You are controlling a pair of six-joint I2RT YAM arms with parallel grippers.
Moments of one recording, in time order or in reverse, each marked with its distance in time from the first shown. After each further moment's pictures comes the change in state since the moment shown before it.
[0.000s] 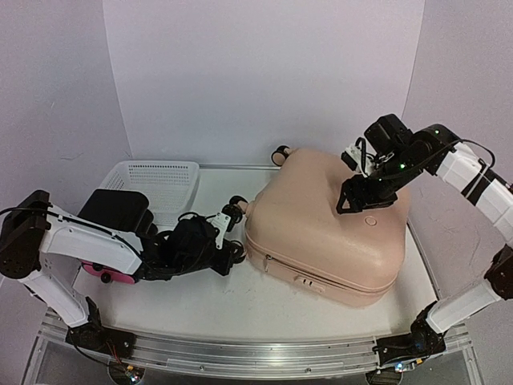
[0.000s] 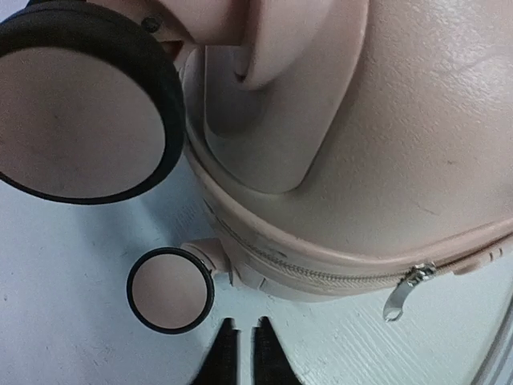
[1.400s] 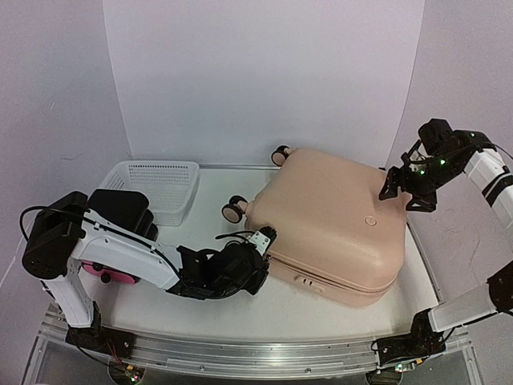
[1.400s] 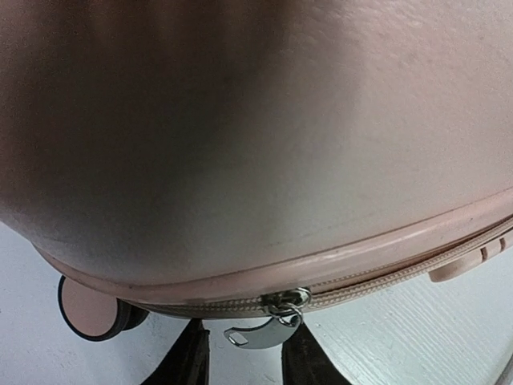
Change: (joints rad) left arm -0.175 0.209 0.222 -0.124 -0.195 0.032; right arm -0.451 -0.088 -0.073 -0.058 -0.105 0.097
